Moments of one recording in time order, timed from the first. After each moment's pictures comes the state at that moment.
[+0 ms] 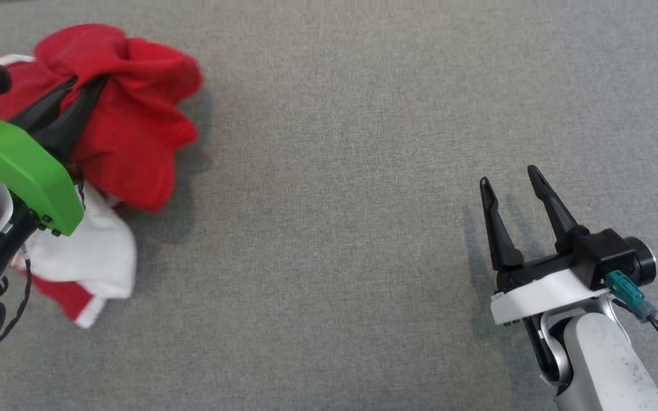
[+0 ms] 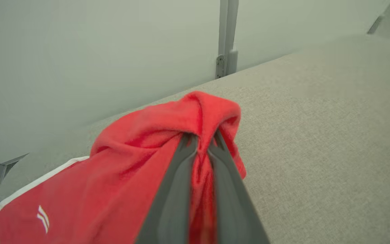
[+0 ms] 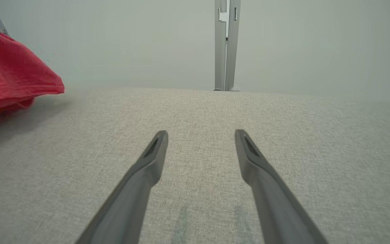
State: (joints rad) left arm -0.66 0.72 -0.45 -0.03 -0.81 -0.10 0.35; right arm -0.21 -0.08 0.10 0.12 0.09 0.13 -0.26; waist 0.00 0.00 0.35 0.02
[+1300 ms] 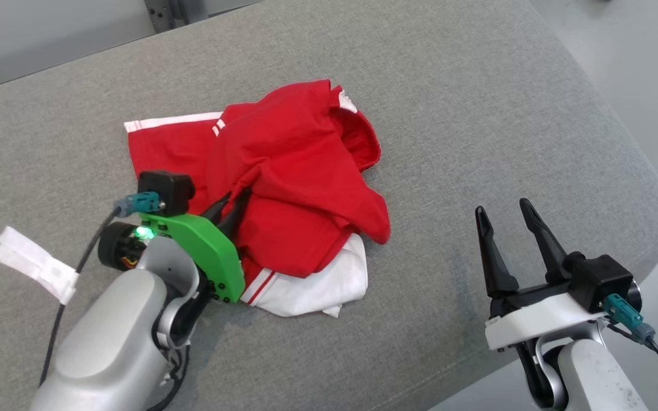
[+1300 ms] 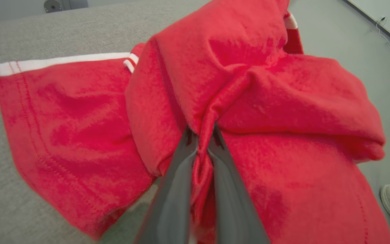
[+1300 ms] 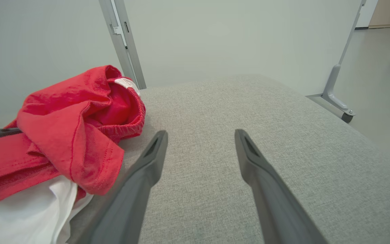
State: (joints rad) left arm -0.57 0.34 -0.66 0.35 -0.80 -0.02 0.15; right arm -0.13 -0.05 0.11 0.13 0.18 0.13 -0.26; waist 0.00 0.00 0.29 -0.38
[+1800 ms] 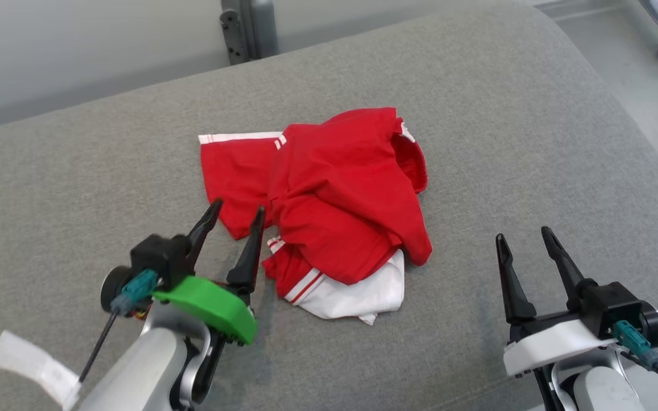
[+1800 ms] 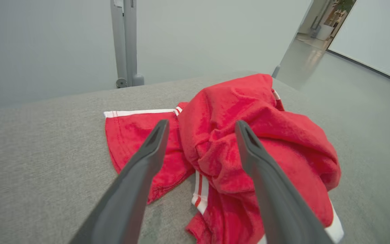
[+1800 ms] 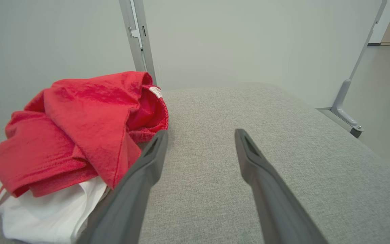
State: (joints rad) left arm -0.40 0.32 -0.66 0.24 -0.69 0.08 -0.18; right arm -0.06 -0.05 0.04 0.12 0.10 0.13 -0.26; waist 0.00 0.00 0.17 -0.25
